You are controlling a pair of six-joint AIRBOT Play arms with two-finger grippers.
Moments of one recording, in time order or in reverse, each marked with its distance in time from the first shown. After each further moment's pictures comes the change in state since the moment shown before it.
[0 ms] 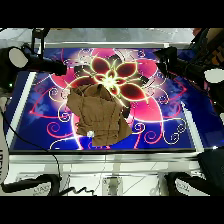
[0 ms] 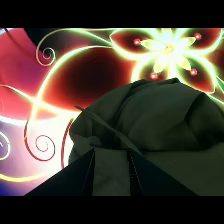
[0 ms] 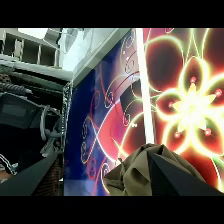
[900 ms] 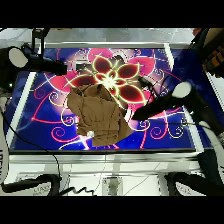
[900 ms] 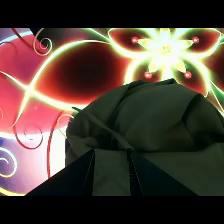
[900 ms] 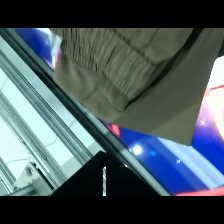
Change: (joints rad) left arm 0.000 0.000 0.000 -0.015 0.000 0.000; right arm 0.257 -0.001 -0.217 -0.307 0.673 -0.532
